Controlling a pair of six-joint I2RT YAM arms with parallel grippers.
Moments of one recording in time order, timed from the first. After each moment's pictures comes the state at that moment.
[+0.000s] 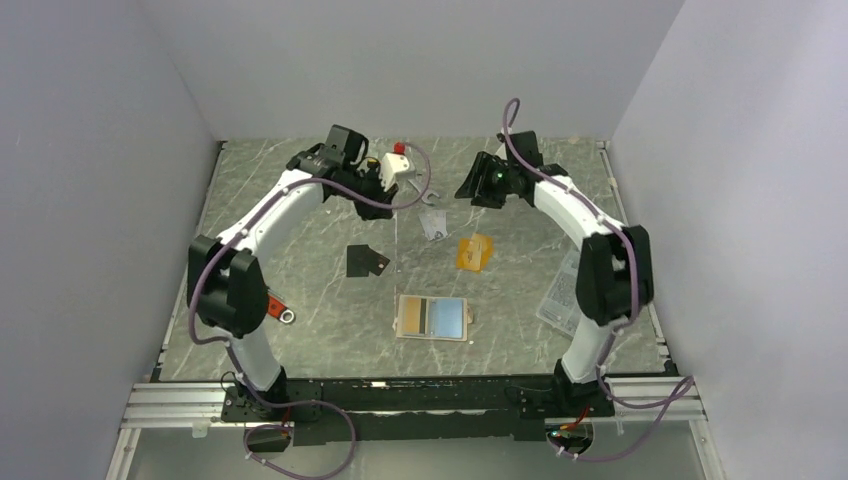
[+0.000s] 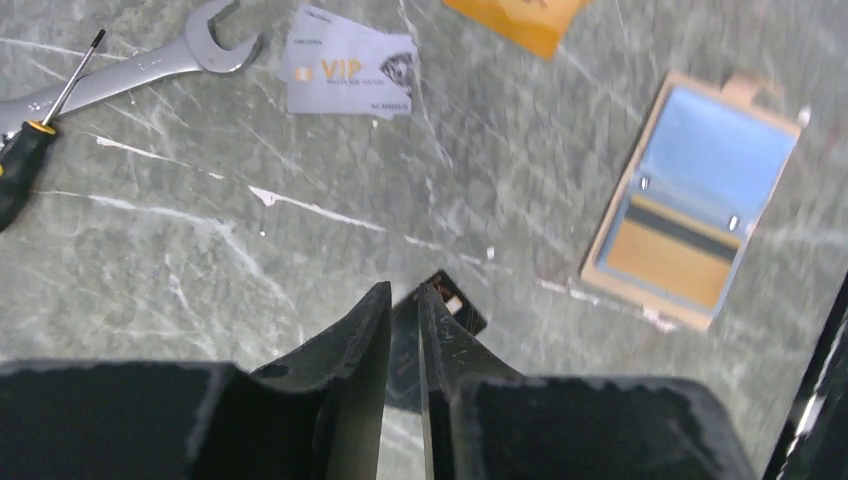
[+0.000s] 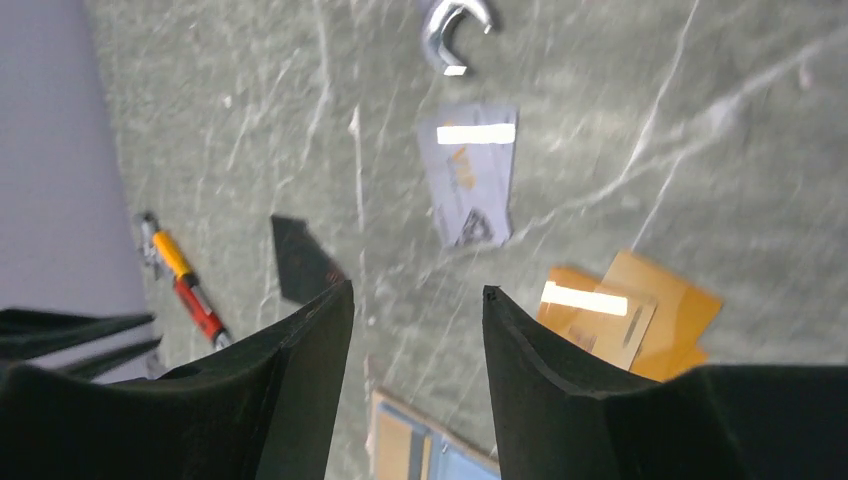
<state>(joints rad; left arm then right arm) -0.43 1.74 1.56 -0.79 0.56 0.70 0.27 1.73 1.36 -0.40 -0.39 0.59</state>
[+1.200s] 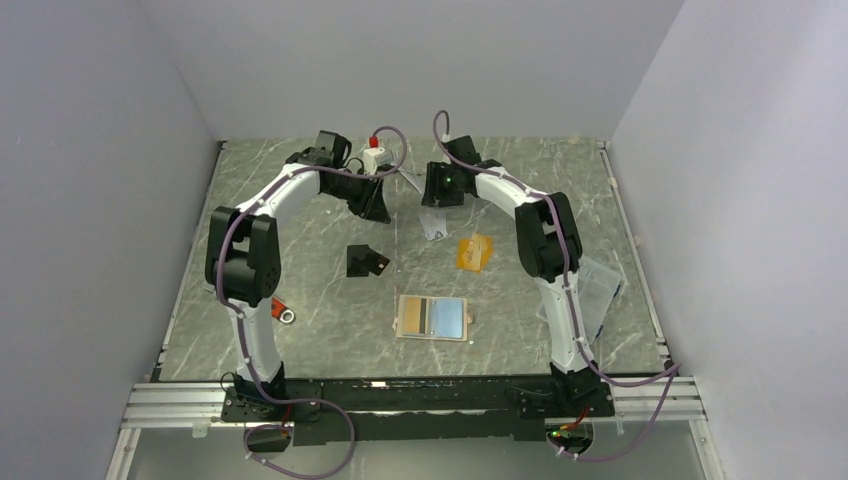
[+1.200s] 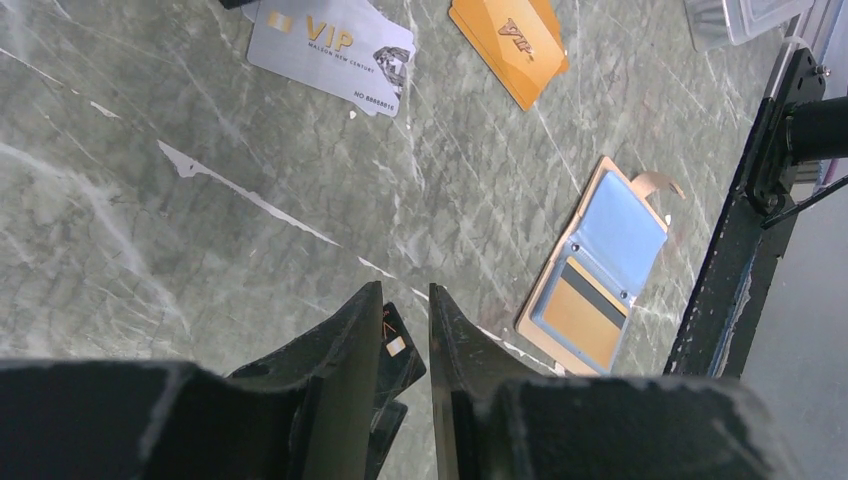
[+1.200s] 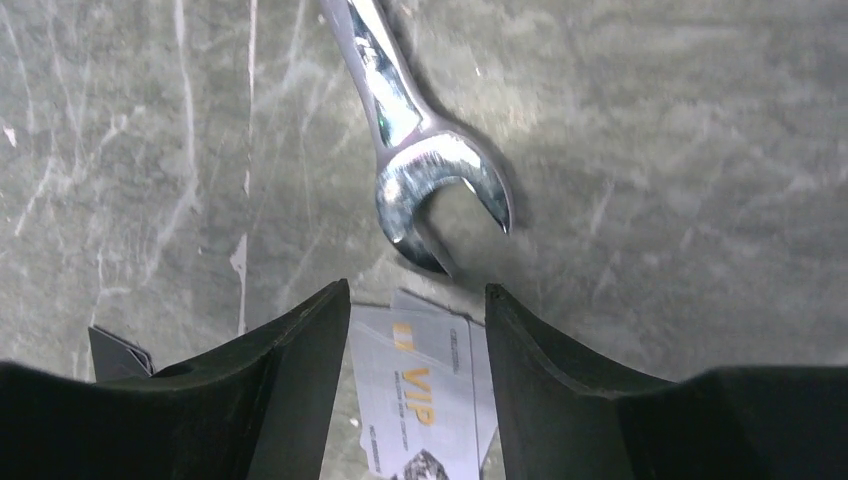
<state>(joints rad) -0.26 1.99 1.61 -0.68 0.84 0.32 0.40 2.37 1.90 -0.41 -0.24 0.39</state>
